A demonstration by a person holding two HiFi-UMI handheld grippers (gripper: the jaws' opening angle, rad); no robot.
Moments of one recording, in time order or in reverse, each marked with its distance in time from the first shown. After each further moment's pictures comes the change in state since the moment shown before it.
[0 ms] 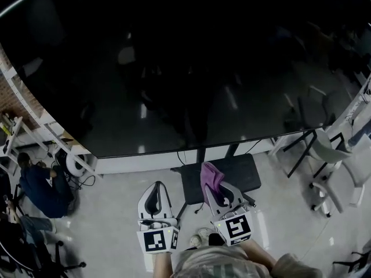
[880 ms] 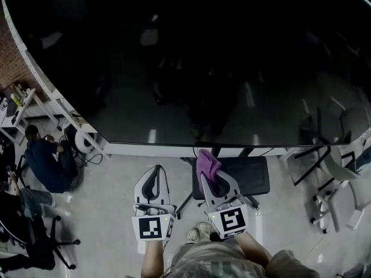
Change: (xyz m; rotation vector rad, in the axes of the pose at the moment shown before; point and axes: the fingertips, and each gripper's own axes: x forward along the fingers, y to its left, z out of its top) left arm 0.026 0.045 0.002 0.092 0.001 0.069; right arm 0.068 0.025 0.012 0.004 -0.062 0.127
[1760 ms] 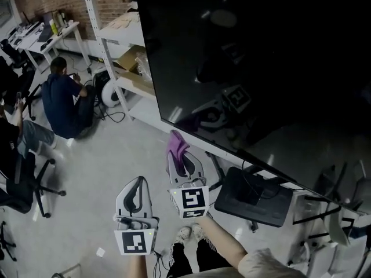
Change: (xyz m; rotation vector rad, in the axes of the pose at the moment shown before) left arm -0.110 0.183 -0.085 0.014 0.153 0.423; right arm 0.226 0.214 -0.091 0.152 0.029 0.310
